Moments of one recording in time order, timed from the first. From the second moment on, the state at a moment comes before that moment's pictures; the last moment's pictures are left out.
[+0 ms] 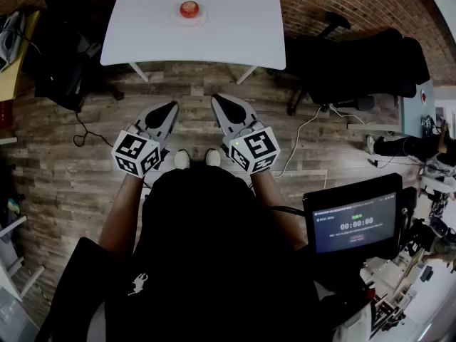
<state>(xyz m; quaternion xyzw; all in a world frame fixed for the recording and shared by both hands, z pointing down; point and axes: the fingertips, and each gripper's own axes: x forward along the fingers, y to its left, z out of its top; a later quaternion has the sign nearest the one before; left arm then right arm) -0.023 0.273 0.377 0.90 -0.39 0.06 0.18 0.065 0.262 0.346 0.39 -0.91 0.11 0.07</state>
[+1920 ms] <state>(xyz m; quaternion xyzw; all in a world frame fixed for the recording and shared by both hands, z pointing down) -0.125 0.203 0.385 0.88 -0.44 0.07 0.16 -0.012 0.184 0.354 0.34 -0.93 0.15 0.03</state>
